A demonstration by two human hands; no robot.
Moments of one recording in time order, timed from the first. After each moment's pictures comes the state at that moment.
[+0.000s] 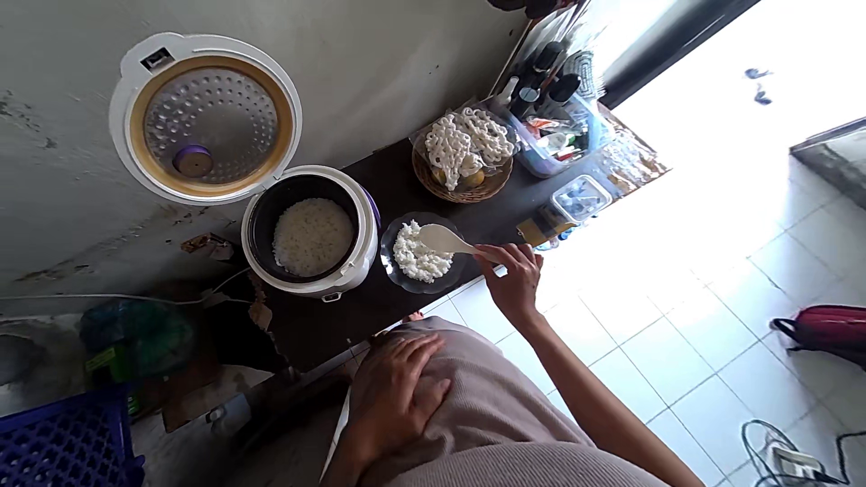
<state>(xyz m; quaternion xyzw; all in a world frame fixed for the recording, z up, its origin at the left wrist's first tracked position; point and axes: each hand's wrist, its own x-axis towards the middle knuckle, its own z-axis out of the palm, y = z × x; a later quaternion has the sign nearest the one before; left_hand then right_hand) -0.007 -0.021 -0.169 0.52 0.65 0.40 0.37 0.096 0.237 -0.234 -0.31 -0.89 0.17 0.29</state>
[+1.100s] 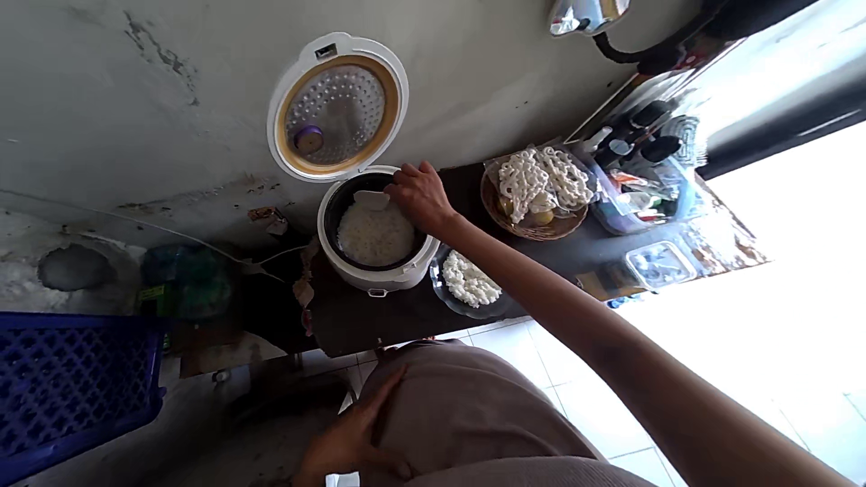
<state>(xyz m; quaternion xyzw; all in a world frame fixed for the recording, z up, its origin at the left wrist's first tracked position) -0.025 -0.139 -0.191 0.37 0.59 0.49 0.51 -0.177 0.189 -0.164 0.10 -0.98 0.07 0.17</state>
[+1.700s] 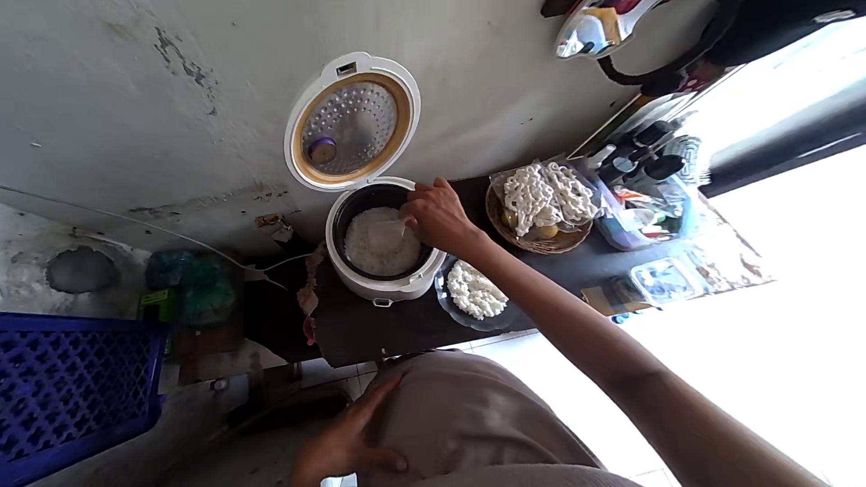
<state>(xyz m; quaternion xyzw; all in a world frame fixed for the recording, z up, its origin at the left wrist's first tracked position) -0.036 -0.146 -0.188 0.35 0.62 0.49 0.50 -0.150 0.177 -0.125 0.09 -0.99 0.10 0.06</state>
